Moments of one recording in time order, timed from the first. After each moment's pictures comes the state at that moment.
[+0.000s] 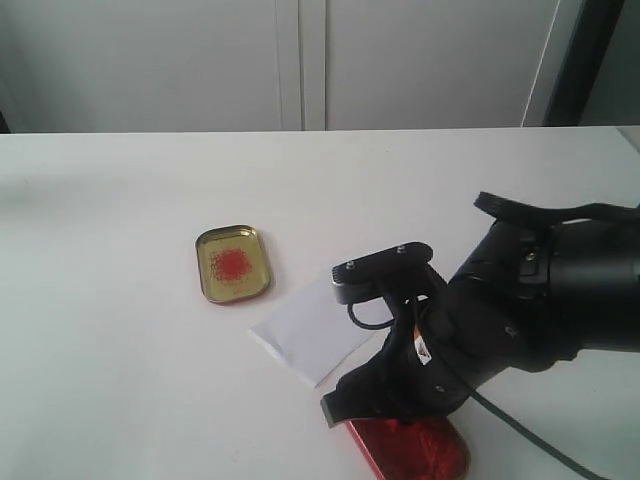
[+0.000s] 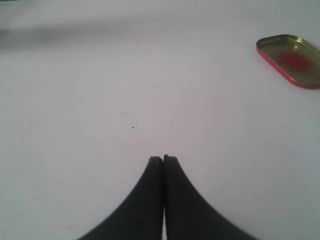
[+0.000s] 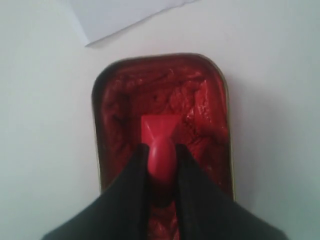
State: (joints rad) left arm -0.01 0.00 0.02 -0.07 0.43 0.08; right arm 0.79 1.56 -0.78 -0.14 0.54 0.46
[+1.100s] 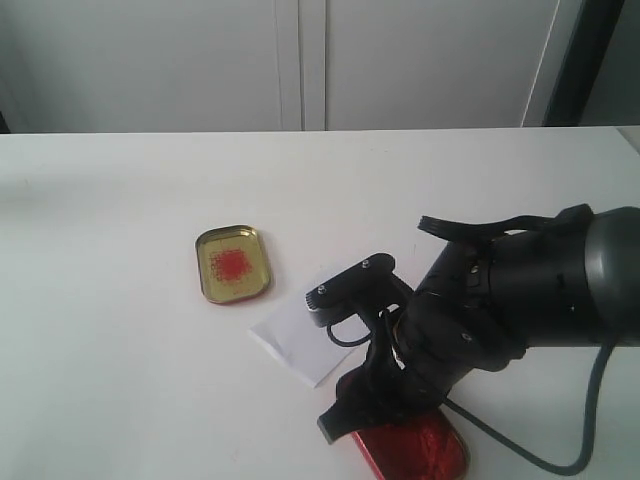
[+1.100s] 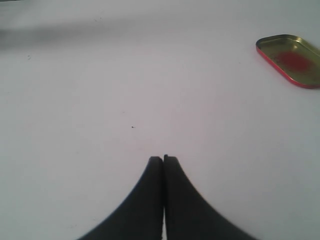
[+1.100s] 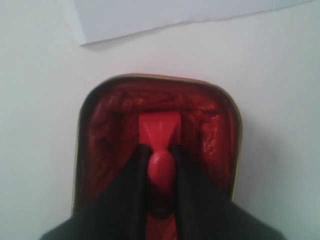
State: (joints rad) left arm -0.01 0.00 0.02 -0.07 0.43 0.08; right arm 0.79 1.71 -0.81 -0.21 0.50 0.35
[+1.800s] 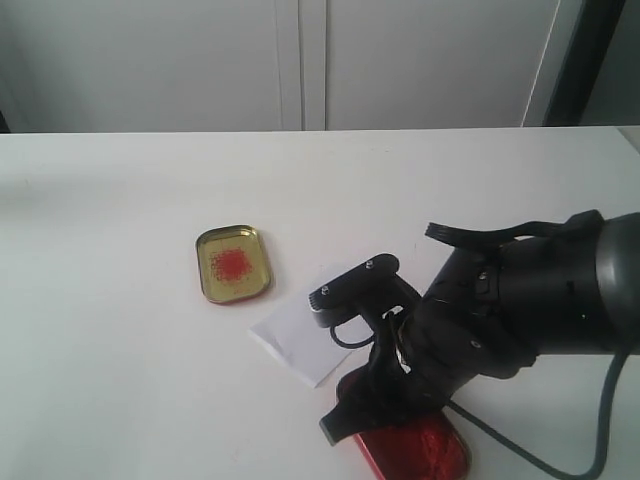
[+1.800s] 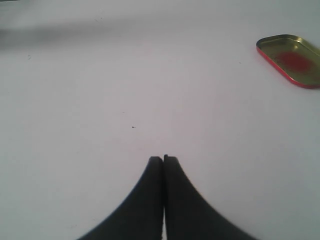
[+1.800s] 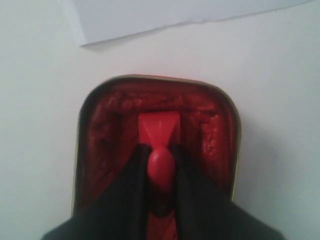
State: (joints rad) left arm -0.01 0.00 0.02 -0.07 0.43 0.08; right arm 0.79 1.66 -0.79 -0.22 0.47 0.37
